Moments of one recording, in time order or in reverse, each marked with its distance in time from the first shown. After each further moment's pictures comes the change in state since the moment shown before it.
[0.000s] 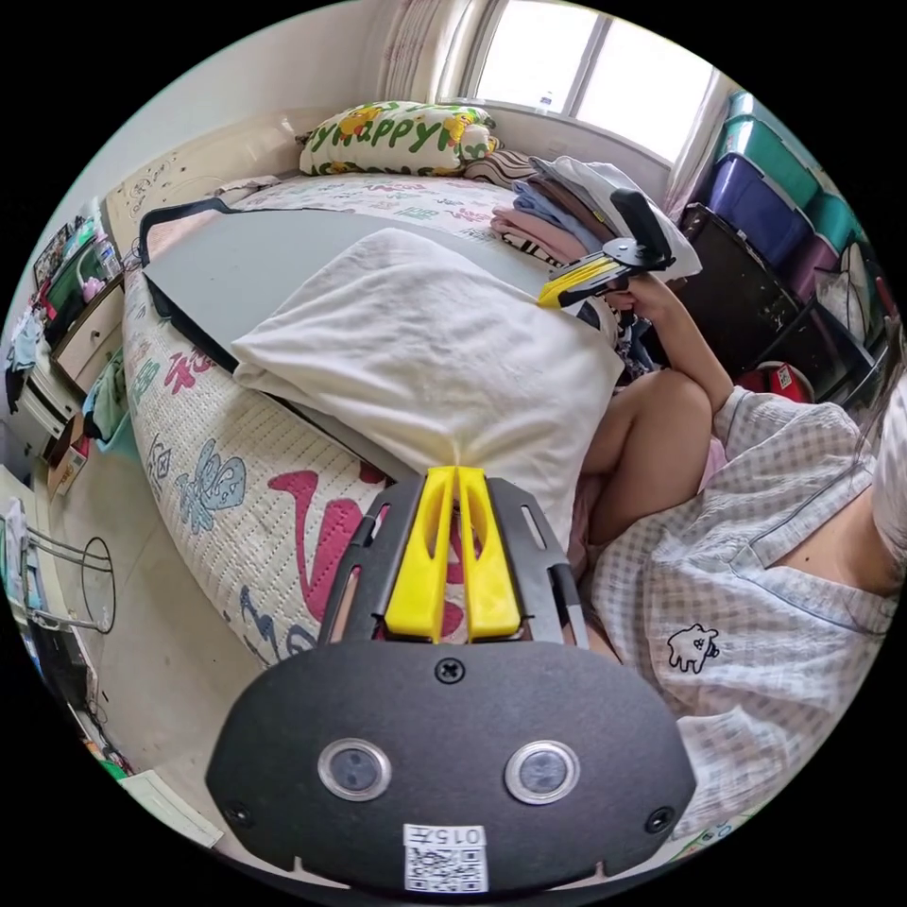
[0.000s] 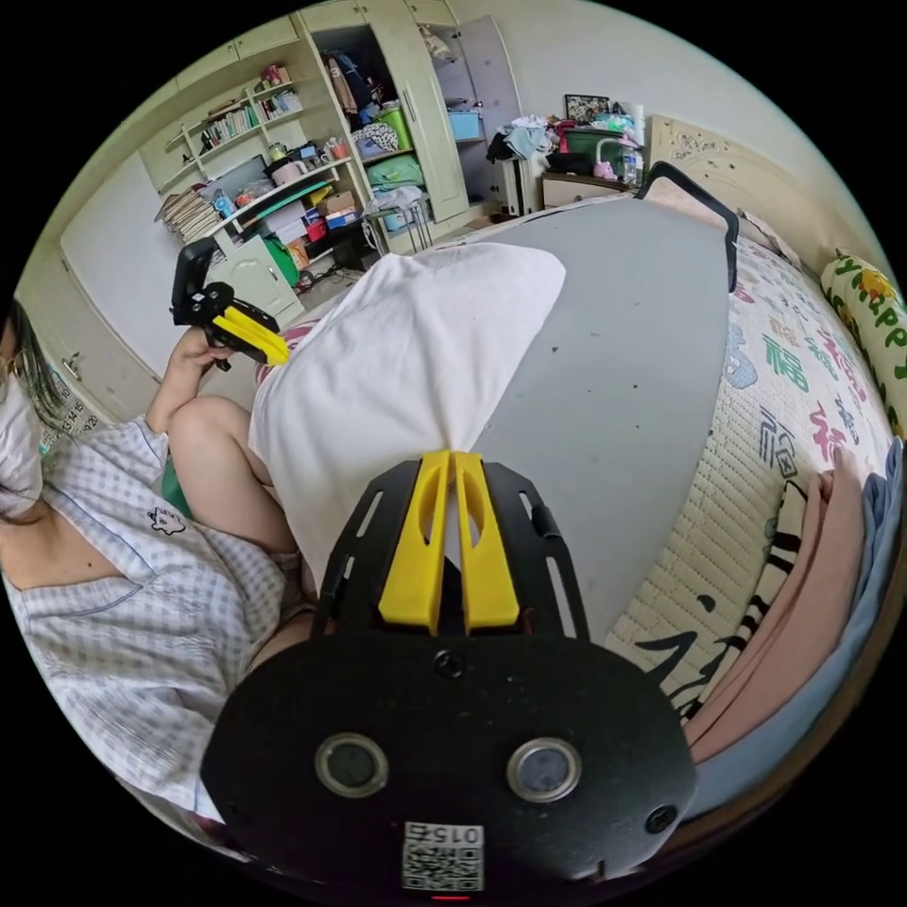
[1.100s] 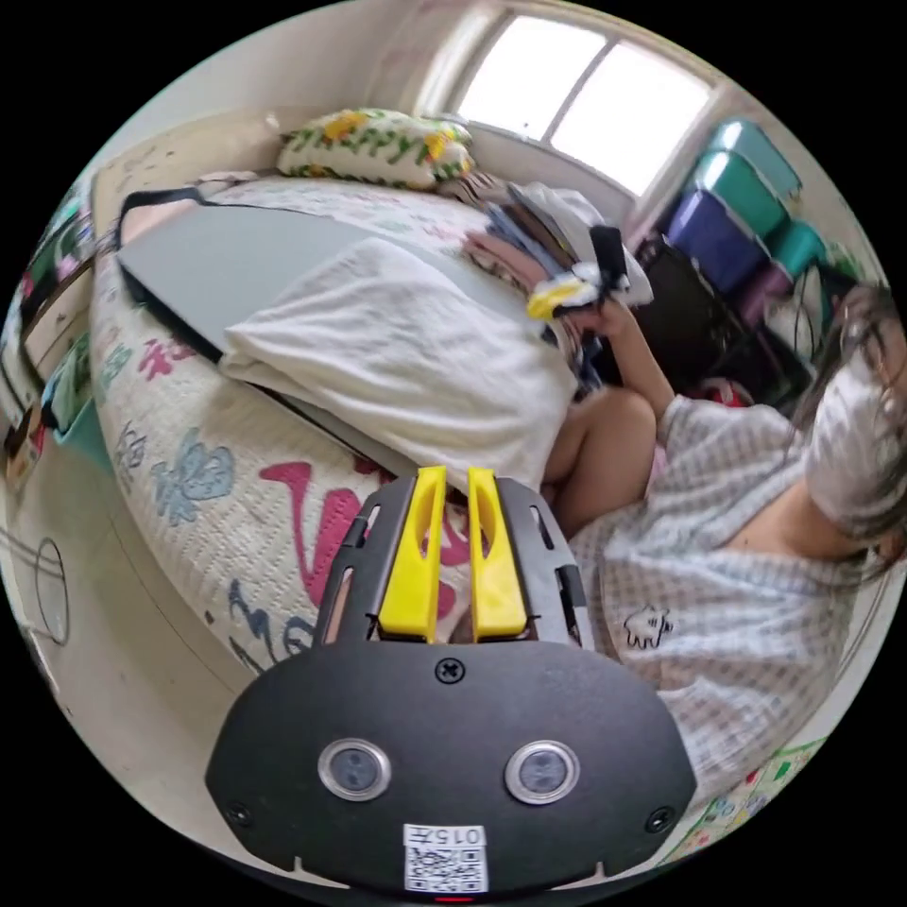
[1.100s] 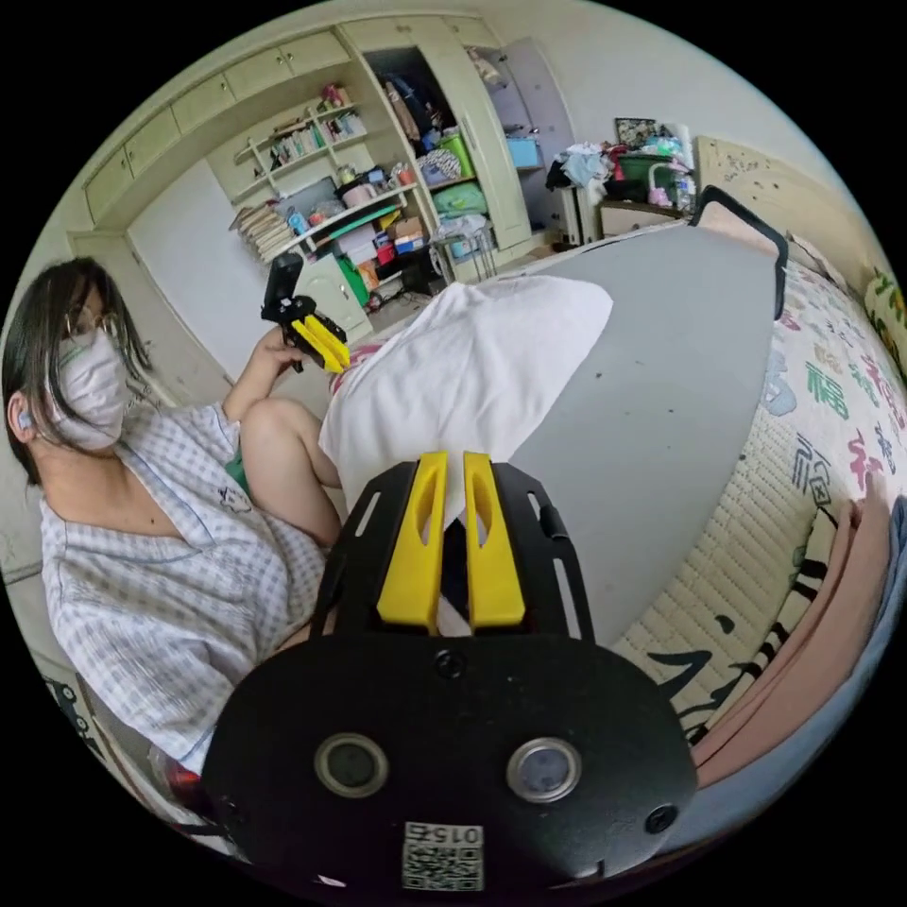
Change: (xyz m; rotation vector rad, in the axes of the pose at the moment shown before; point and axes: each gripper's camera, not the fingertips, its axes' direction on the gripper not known) left arm -0.104 0.029 0.055 0.128 0.198 -0.073; right arm 0.056 -0.026 -0.034 0.145 -0.211 -0.052
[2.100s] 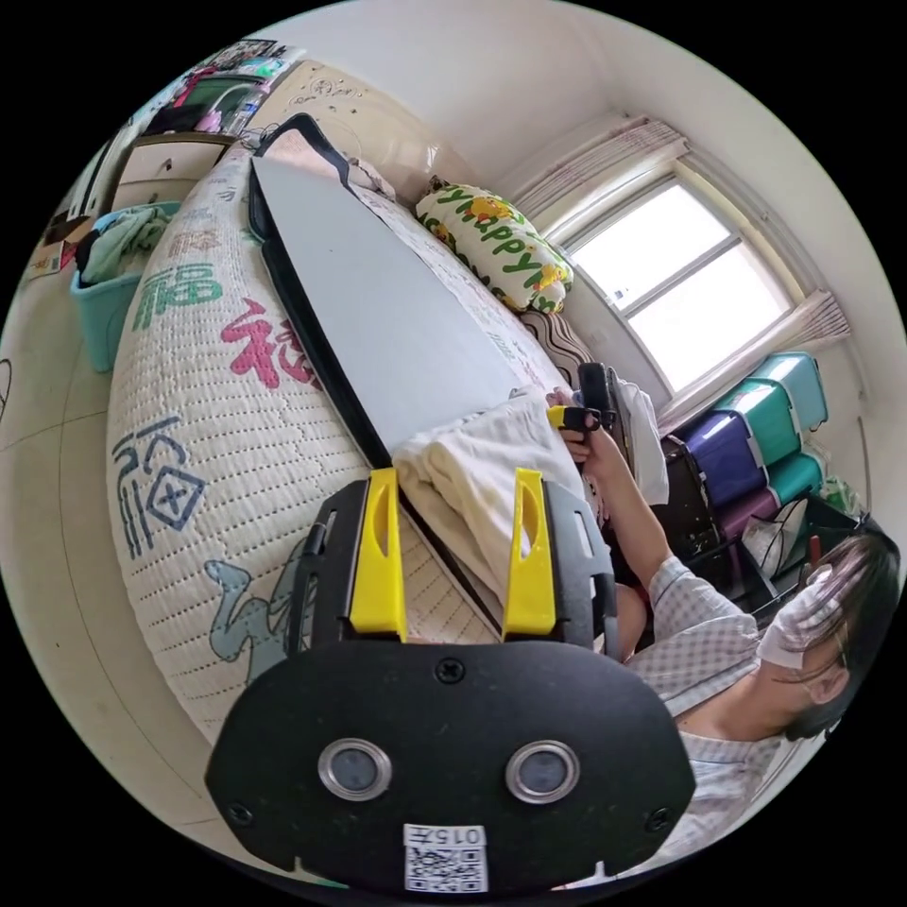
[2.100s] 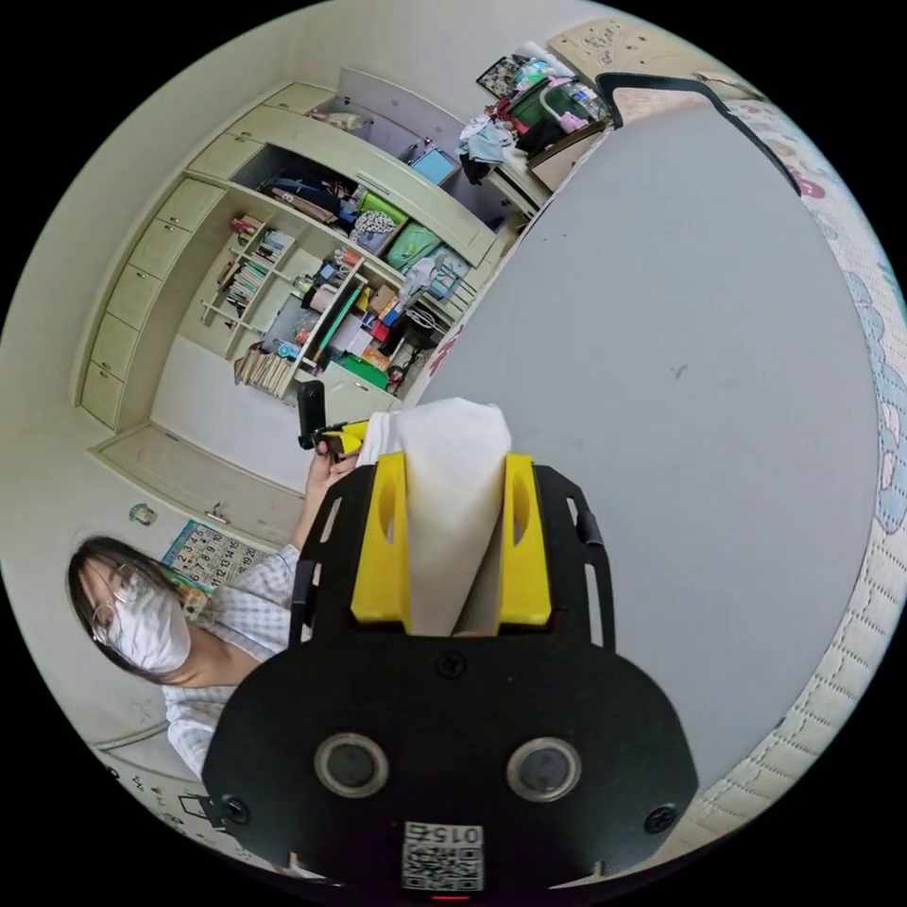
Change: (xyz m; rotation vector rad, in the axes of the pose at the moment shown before) left arm -0.229 0.012 0.052 0.273 0.172 -0.380; right arm 0.214 -0.119 0.053 0.039 -0.356 0.390
